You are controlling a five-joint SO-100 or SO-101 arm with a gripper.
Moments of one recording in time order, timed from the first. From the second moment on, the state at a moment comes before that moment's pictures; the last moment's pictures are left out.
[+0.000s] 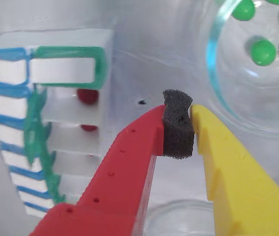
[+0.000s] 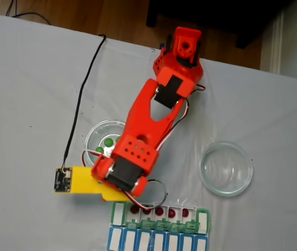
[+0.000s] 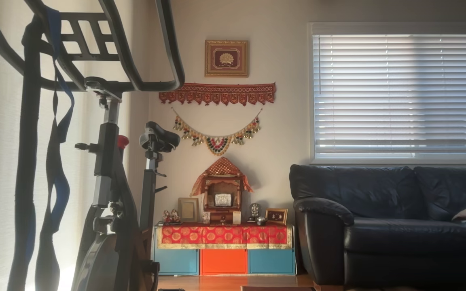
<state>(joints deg) 19.7 75.8 47.3 105.9 -25.8</state>
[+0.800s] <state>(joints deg) 27.4 100.5 90.1 74.4 -17.7</state>
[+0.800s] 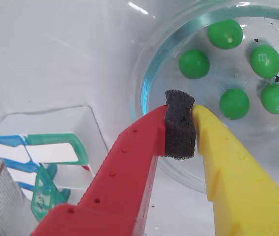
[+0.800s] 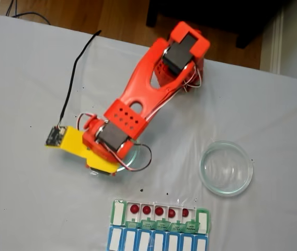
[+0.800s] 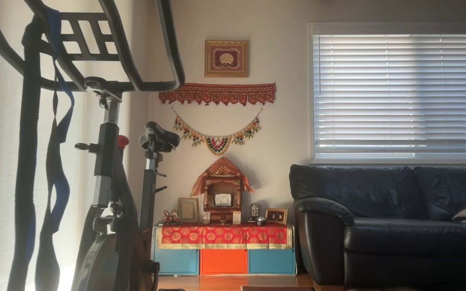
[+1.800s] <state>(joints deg) 26.5 118.8 112.0 65.7 -14.5</state>
